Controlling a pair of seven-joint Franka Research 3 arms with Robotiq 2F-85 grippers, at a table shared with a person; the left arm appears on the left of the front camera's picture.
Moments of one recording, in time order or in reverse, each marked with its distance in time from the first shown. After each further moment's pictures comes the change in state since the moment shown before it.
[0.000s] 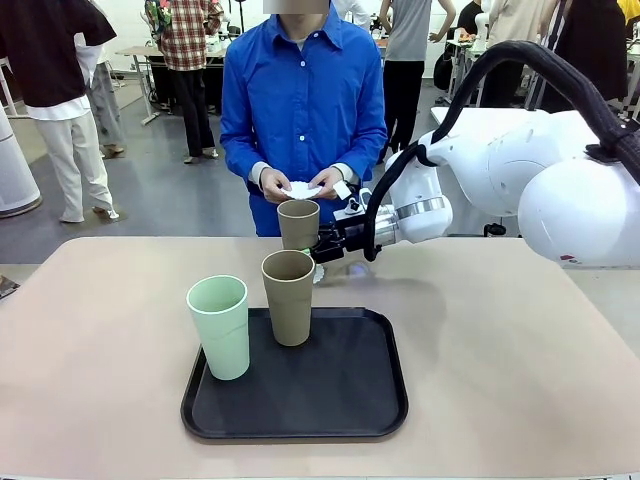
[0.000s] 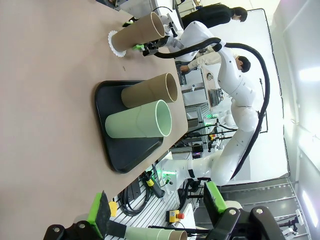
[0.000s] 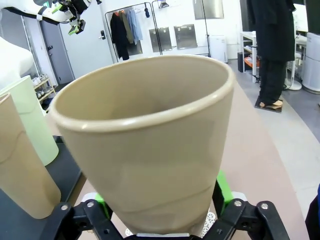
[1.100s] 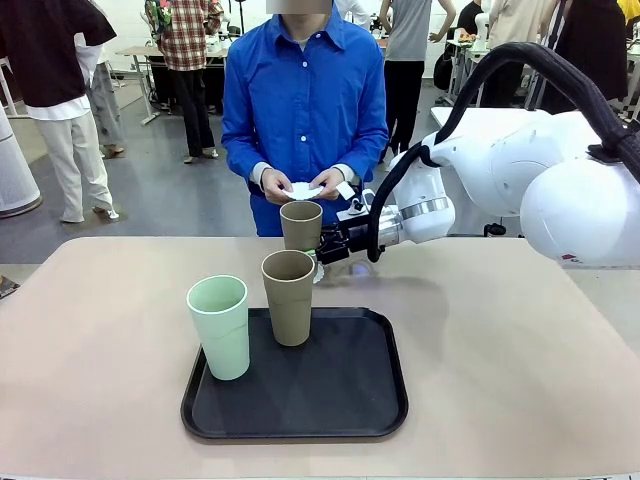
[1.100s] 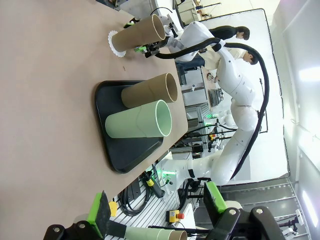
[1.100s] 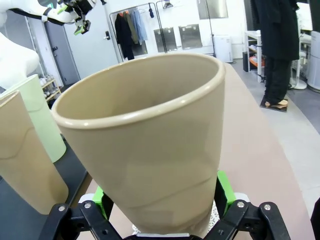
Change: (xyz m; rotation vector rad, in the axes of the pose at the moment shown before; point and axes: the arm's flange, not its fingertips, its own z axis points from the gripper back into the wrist) left arm 0.000 0.000 0.000 0.000 0.000 0.000; right arm -0.002 0.001 0.007 0.035 -0.002 -0.014
